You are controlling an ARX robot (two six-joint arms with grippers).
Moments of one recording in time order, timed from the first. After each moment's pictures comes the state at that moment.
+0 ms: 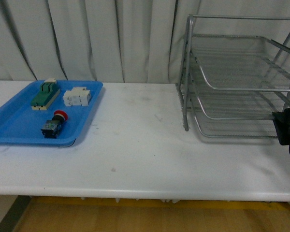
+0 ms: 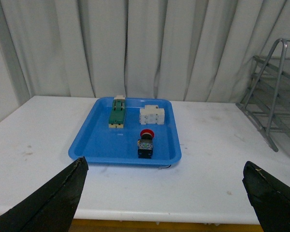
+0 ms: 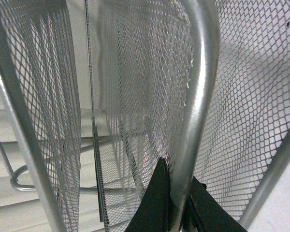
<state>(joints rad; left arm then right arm) 0.00 0.01 0.01 0.00 0.00 -0.01 -0.07 2.27 0.88 1.16 -0.08 1.45</state>
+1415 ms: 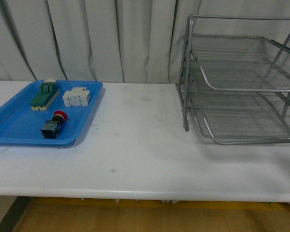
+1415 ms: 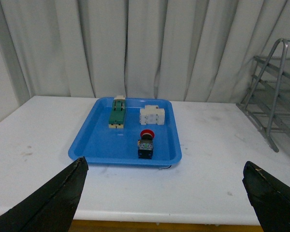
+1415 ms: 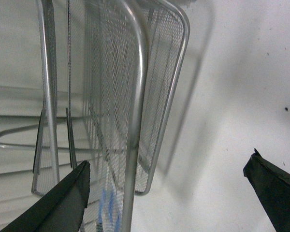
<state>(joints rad) 0.00 0.01 0.01 0.00 0.00 -0.01 -0.08 2.02 0.41 1.28 -0.06 1.33</state>
